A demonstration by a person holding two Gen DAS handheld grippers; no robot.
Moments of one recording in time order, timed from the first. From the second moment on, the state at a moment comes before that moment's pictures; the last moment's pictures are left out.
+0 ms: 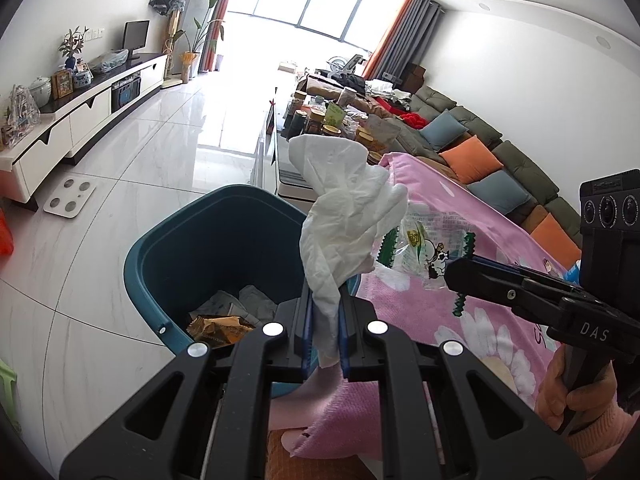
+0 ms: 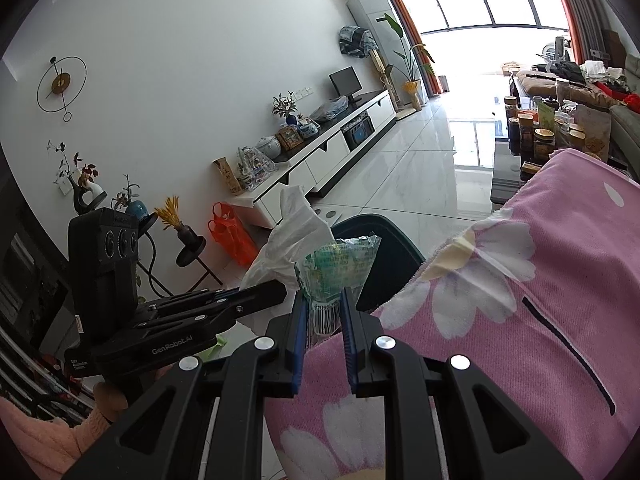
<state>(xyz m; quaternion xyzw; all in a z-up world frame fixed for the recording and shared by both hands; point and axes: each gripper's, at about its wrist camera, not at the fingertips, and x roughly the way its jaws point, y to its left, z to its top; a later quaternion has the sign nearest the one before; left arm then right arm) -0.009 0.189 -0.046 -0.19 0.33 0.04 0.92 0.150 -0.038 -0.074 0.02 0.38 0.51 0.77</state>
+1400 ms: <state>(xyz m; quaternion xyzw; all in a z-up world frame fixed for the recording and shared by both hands) 0.040 0.212 -0.090 -0.23 0.37 0.06 0.90 0.170 0.017 -0.097 -0.01 0.43 0.49 0.76</state>
